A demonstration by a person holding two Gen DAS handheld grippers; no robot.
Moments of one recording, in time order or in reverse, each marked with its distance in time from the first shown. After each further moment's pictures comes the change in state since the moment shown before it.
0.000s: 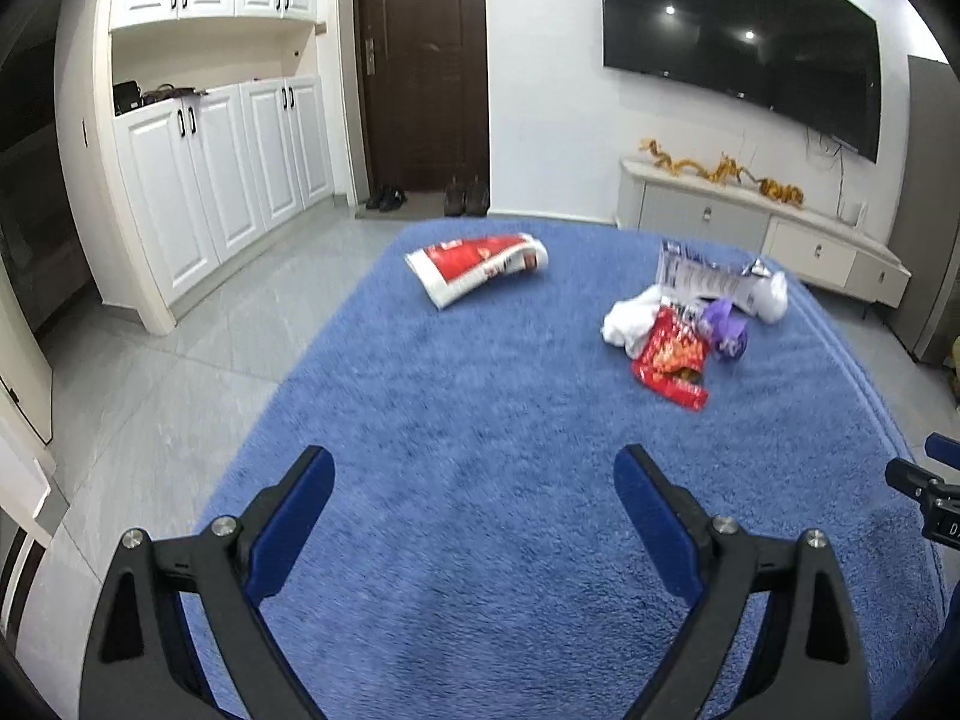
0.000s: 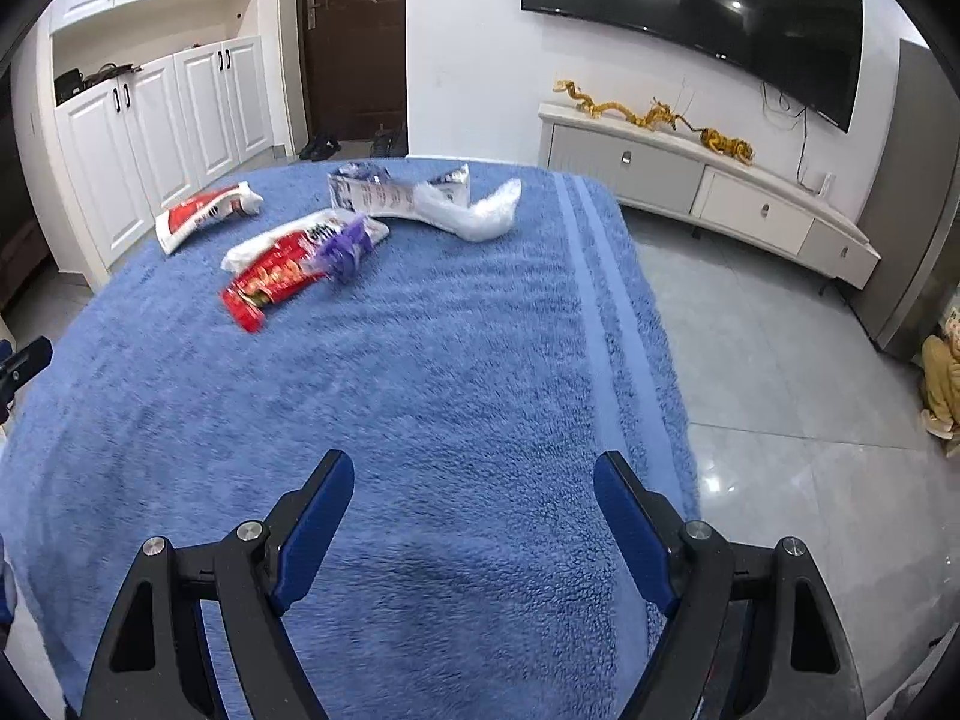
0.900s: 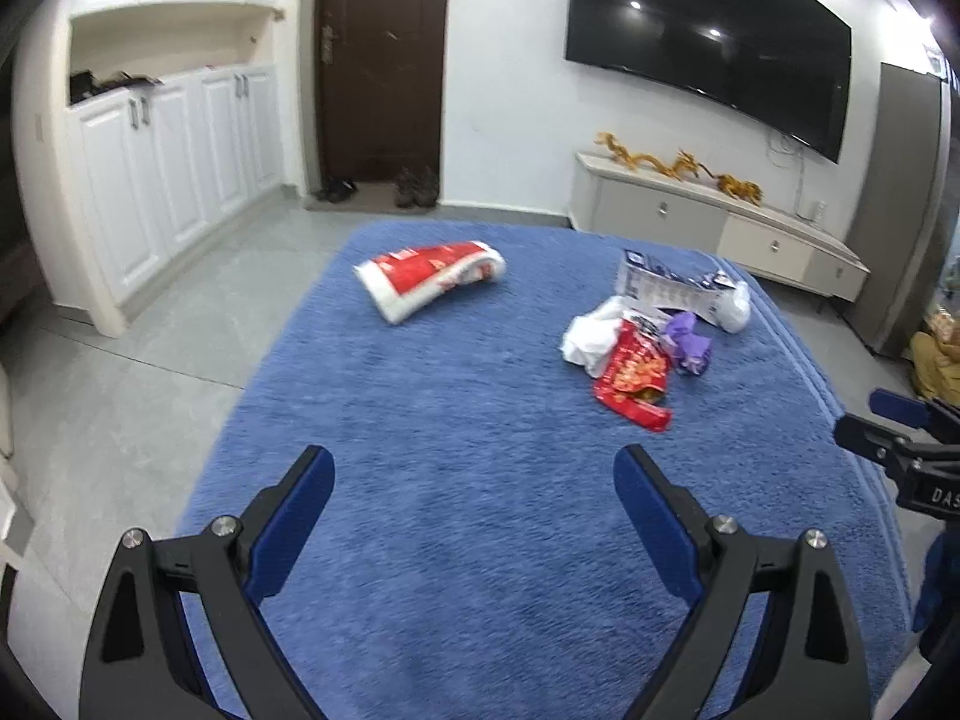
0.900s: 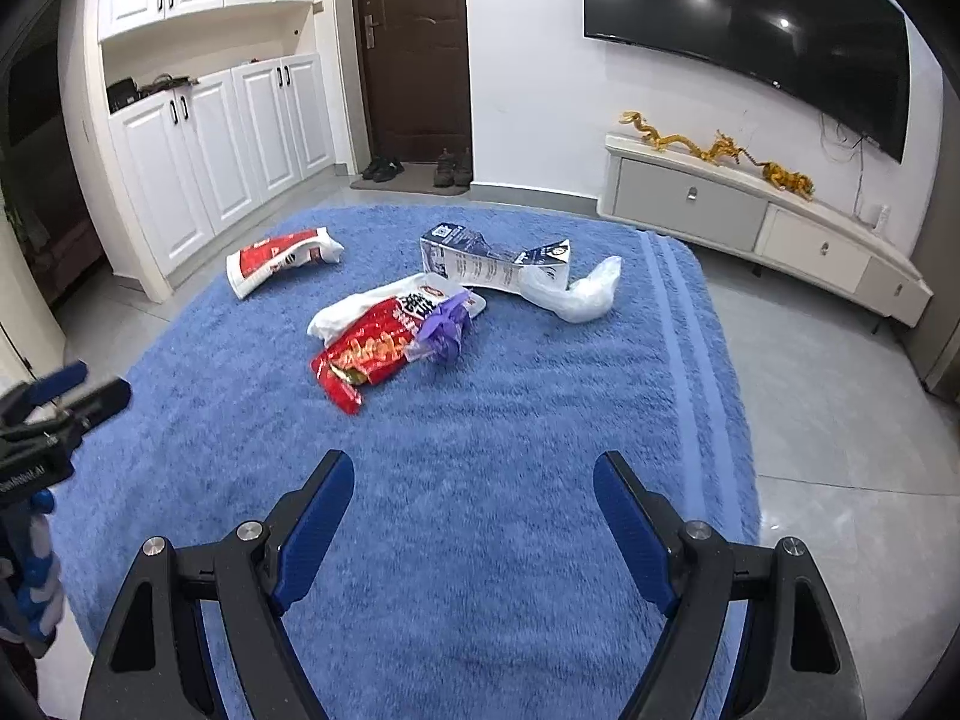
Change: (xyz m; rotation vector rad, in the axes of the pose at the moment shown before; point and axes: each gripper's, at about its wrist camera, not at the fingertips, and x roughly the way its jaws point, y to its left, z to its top) left arm 0.021 0.000 0.025 0.014 0.063 -0.155; right arm 0.004 0.031 0.051 -0.048 -0.046 0.161
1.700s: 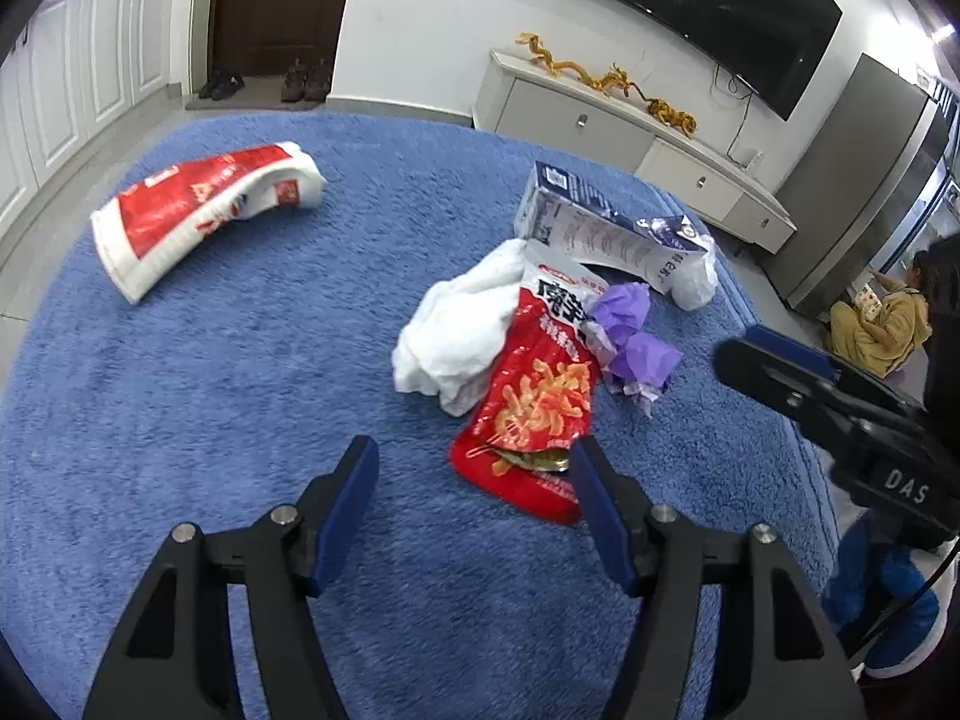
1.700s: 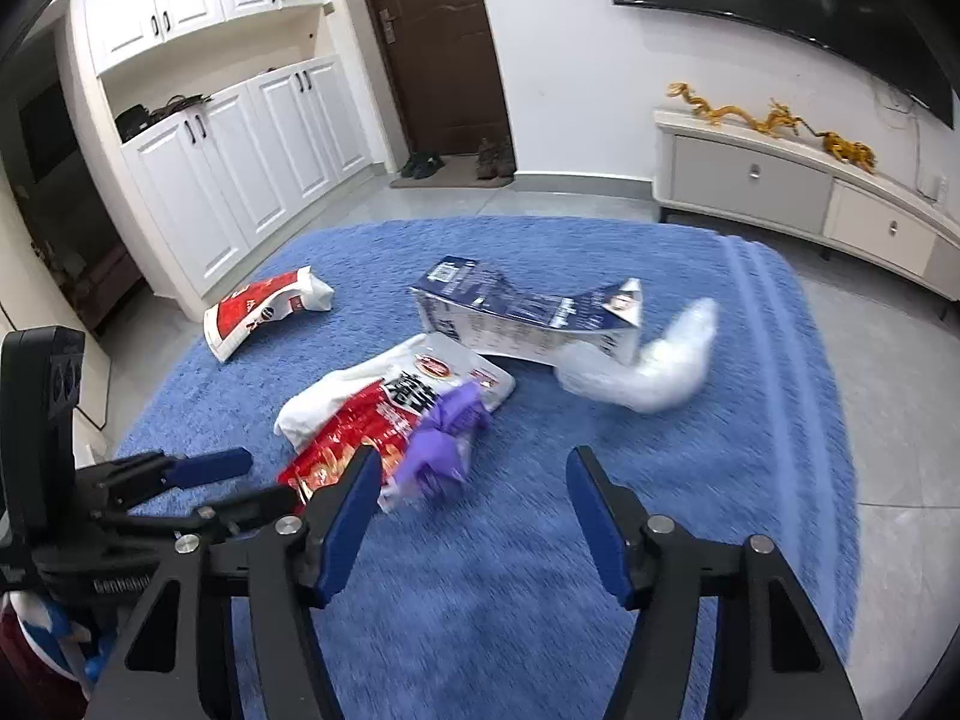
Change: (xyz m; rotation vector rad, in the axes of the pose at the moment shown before) left arm 0.140 -0.058 0.044 -0.026 0.267 -0.270; right arm 0.097 -0.023 0.065 0.037 0.037 0.168
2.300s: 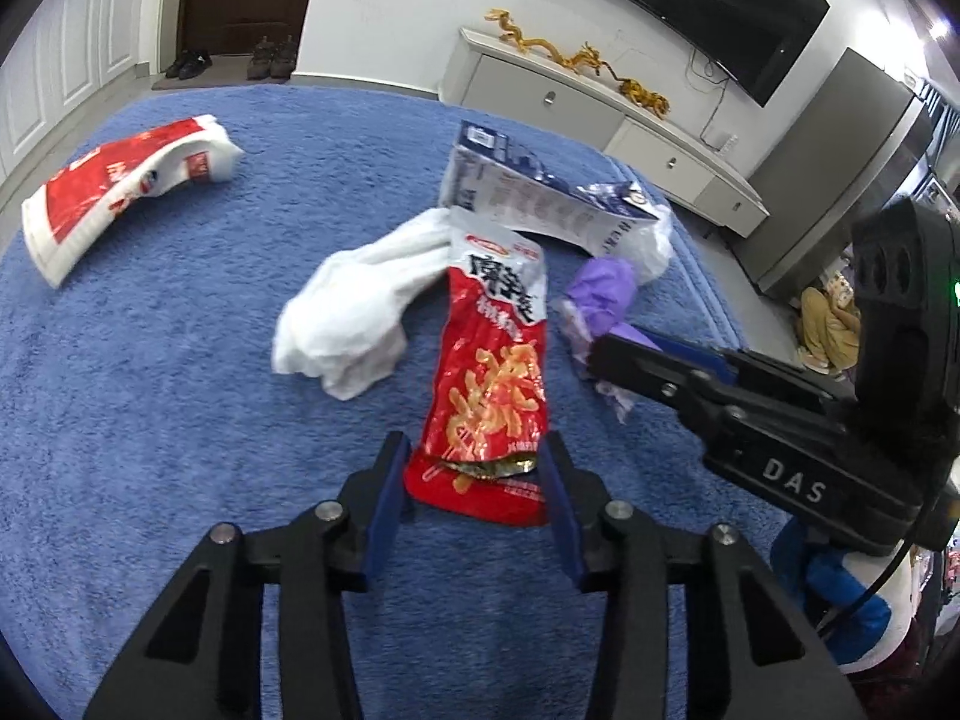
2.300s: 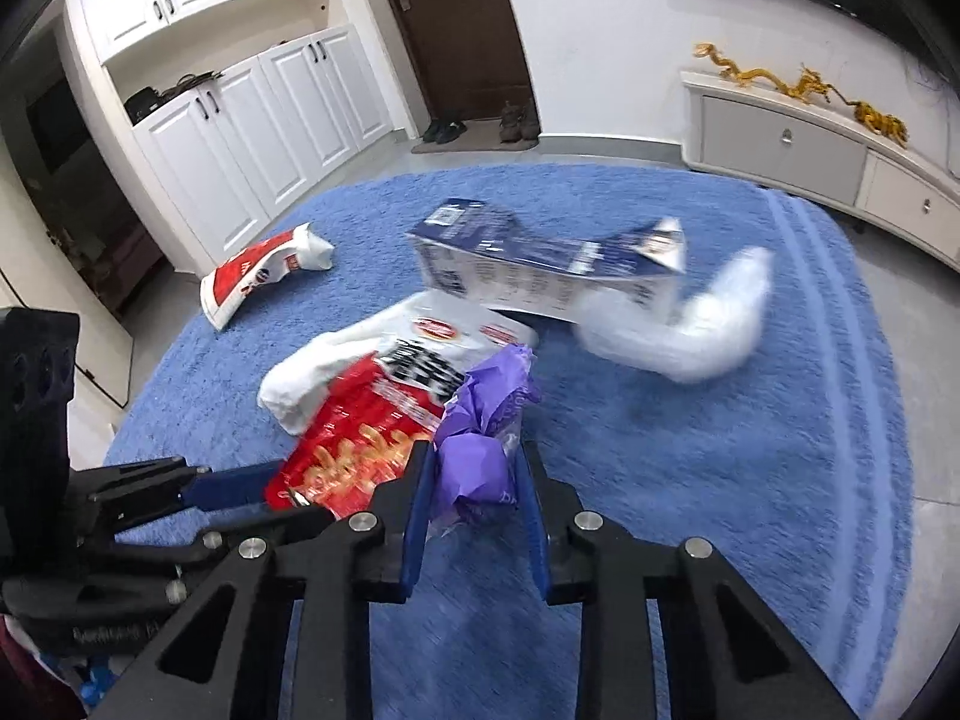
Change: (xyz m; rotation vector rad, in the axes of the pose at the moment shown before) left arm 0.016 -0.029 -0.002 0.004 0.053 -0.087; right arm 0.022 -0.020 -0.011 0.014 0.079 0.062
